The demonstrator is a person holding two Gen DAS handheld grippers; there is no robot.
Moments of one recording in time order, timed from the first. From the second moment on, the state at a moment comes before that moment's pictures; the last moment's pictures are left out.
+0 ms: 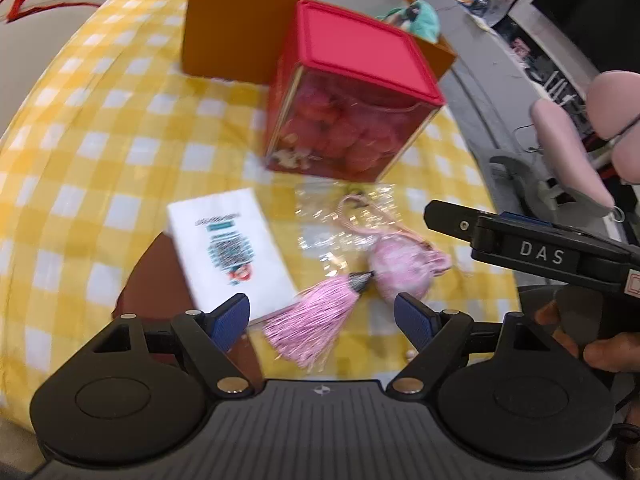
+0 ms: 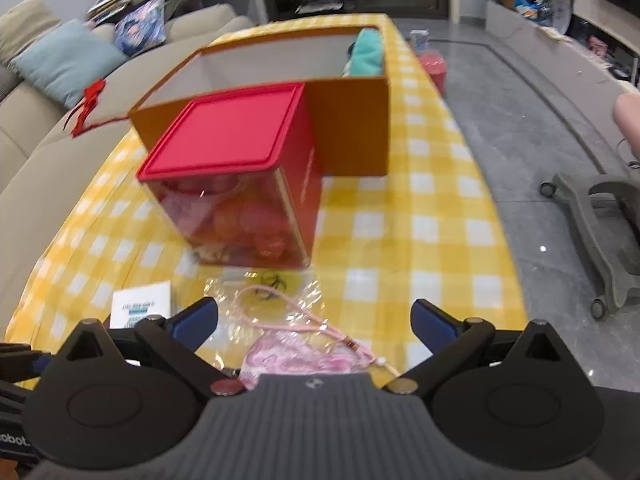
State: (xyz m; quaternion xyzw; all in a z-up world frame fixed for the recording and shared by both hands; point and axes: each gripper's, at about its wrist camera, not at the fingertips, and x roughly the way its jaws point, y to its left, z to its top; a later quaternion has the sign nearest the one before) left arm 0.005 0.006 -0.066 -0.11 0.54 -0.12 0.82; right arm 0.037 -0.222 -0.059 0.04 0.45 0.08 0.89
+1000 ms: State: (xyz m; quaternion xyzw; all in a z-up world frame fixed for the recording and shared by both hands) left arm 0.013 0.023 -0.091 -0.13 0.60 -0.04 0.79; right arm 0.054 -0.213 -0.092 0.01 0.50 0.18 0.84
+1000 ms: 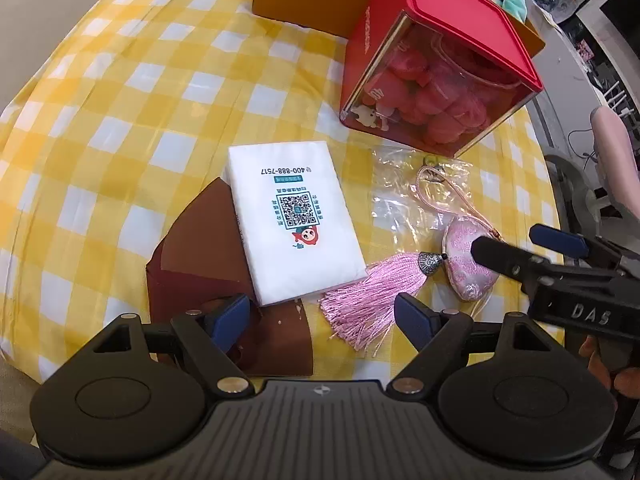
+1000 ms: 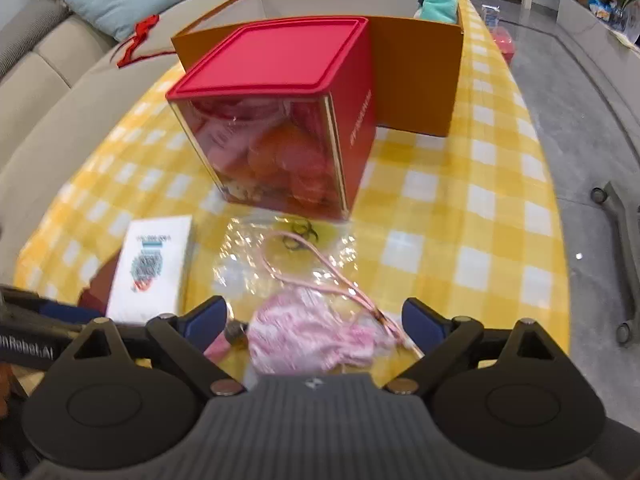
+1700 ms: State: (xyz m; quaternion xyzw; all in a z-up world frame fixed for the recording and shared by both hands) left arm 0.025 0.038 -0.088 -0.12 0.59 0.00 0.80; right arm 0.060 -0.188 -0.115 -0.08 0.53 0.16 0.83
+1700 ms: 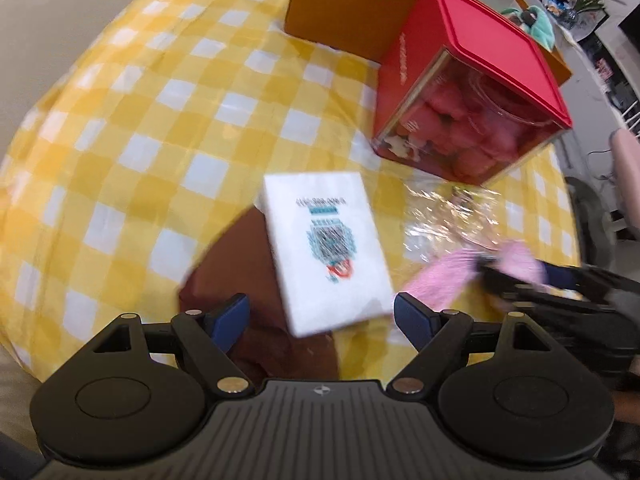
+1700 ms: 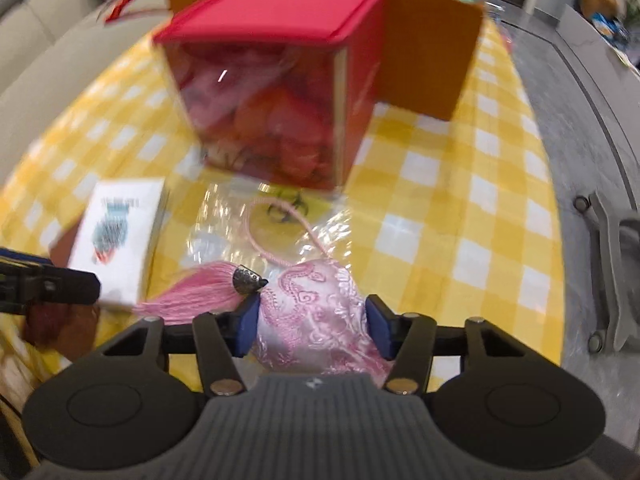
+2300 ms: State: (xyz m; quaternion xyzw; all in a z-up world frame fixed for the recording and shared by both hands) left arm 0.078 -0.007 -0.114 -0.02 0.58 0.06 0.81; right arm 0.052 -0.229 -0.066 0.02 0.48 0.17 0.86
